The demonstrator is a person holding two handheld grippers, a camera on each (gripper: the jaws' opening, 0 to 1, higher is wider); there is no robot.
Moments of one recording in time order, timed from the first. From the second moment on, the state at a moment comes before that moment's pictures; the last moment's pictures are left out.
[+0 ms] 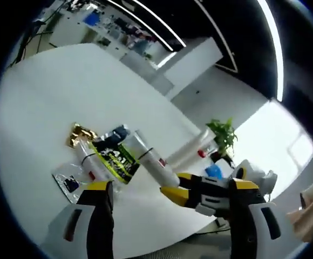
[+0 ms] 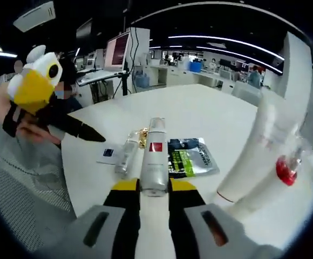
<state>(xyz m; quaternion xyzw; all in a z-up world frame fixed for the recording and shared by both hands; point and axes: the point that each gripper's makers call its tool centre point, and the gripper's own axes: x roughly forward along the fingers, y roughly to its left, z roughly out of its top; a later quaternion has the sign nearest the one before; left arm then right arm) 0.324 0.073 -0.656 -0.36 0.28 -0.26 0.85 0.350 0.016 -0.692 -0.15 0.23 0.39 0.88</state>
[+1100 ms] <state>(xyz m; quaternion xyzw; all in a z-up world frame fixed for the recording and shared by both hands) 0.348 -0.018 -0.616 -0.39 0.25 -0.35 0.81 0.314 -0.029 -0.634 -0.10 0.15 0.38 0.91</state>
